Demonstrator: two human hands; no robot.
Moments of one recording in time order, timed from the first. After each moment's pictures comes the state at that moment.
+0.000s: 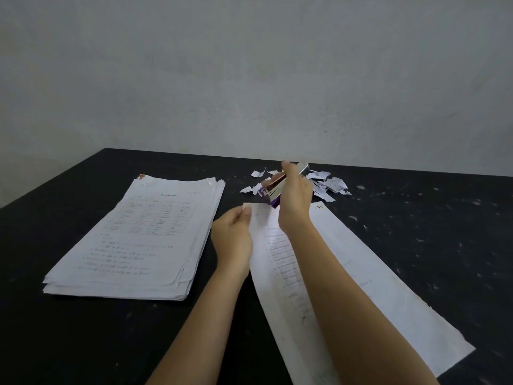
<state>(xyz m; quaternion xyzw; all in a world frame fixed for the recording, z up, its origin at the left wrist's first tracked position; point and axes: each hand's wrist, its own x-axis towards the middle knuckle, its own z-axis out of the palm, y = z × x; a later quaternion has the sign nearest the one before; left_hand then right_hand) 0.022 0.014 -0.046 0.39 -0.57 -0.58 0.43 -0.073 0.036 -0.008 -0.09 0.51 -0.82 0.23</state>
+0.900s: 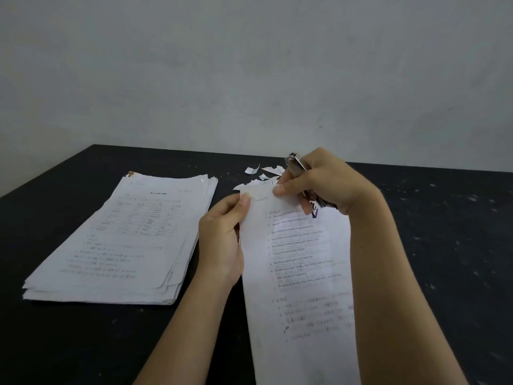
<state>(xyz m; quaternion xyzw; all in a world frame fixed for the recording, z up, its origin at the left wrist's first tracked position) 0.036 0.026 -0.021 0.23 -0.47 -0.75 0.40 -0.106 0.107 0.050 -0.46 0.71 -0.47 0.27</state>
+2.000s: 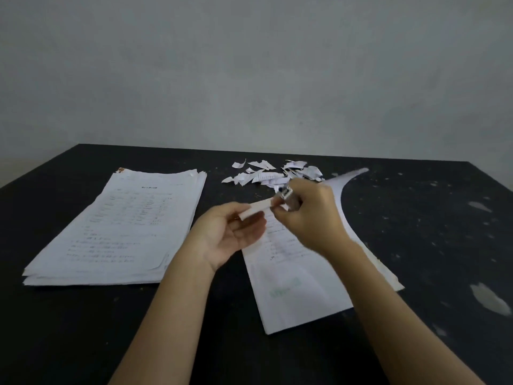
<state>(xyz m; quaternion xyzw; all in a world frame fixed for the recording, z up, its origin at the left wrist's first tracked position) 0.059 0.033 -0.005 0.30 -0.38 -0.86 0.15 -0.047 0.147 0.002 -0.49 0.73 -0.46 -0.11</state>
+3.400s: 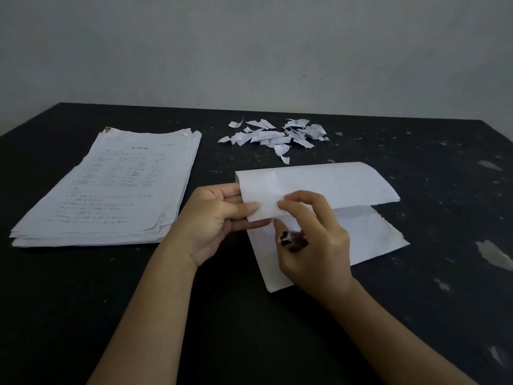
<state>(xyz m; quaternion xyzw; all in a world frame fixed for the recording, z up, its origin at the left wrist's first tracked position) 0.091 0.047 -0.031 0.17 -0.57 -0.79 0.15 0.018 0.189 -0.061 -0.48 0.73 -0.42 -0.23</state>
